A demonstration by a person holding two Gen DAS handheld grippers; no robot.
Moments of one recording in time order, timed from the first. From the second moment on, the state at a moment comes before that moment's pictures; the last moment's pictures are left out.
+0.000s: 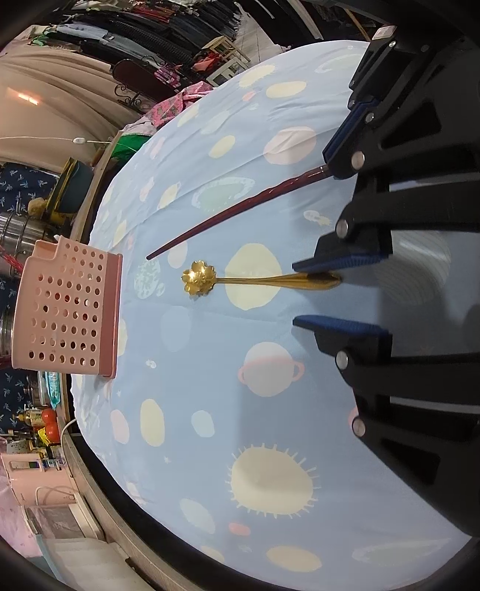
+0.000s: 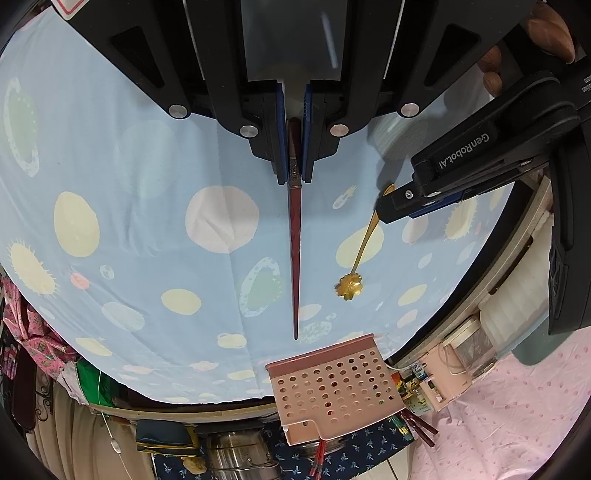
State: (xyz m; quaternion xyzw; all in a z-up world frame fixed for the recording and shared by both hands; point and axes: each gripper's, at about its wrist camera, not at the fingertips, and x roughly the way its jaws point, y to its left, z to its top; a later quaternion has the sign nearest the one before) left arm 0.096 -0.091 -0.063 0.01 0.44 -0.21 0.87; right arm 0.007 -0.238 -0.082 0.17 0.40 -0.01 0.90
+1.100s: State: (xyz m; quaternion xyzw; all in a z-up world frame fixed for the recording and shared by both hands) left arm 0.101 -0.082 -0.064 -0.02 0.45 -0.22 0.87; right arm 0.000 -0.242 -0.047 0.17 0.37 -0.01 0.91
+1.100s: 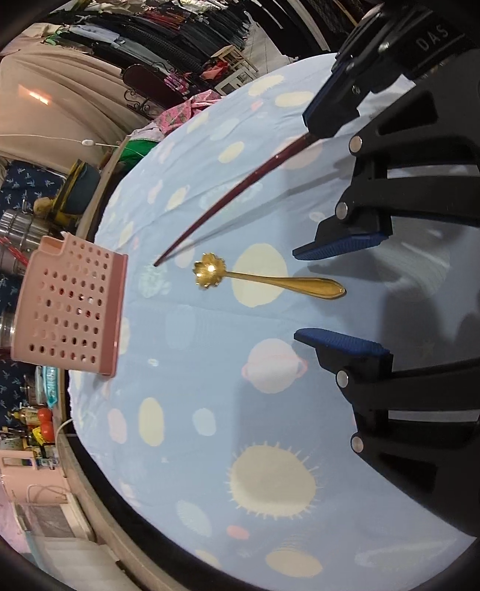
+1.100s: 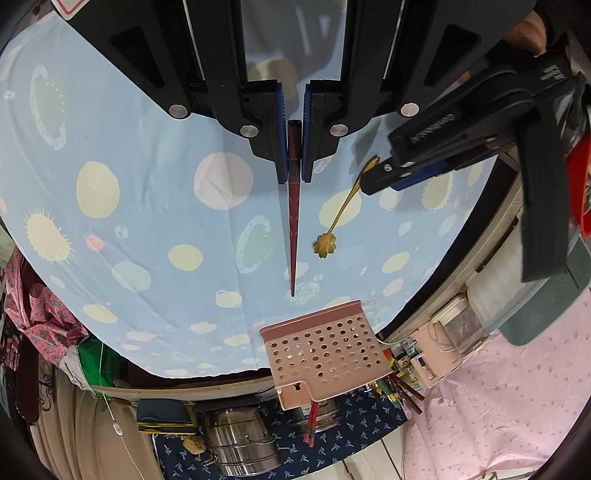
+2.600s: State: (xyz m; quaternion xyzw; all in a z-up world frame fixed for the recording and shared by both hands) left arm 0.154 -0.068 0.092 -0.03 0.34 -0.22 0.91; right arm 0.054 -0.270 0.077 0.17 0.27 0.01 0.95
